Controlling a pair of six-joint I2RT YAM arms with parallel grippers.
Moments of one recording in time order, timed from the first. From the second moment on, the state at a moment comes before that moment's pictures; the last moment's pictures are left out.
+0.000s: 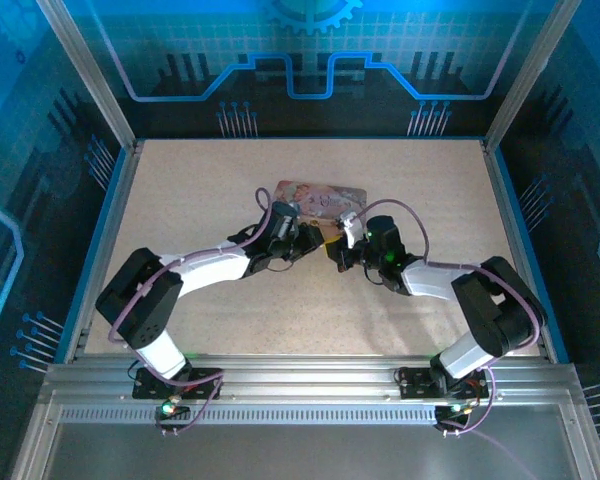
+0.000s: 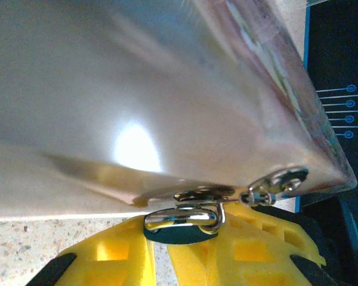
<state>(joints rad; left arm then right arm) -0.65 1.67 0.94 0.09 0.20 -1.09 0.49 1.57 0.61 0.46 -0.40 0.13</state>
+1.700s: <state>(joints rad) -0.63 1.66 0.64 0.45 0.22 -1.34 0.51 1.59 0.64 0.28 -0.51 0.84</state>
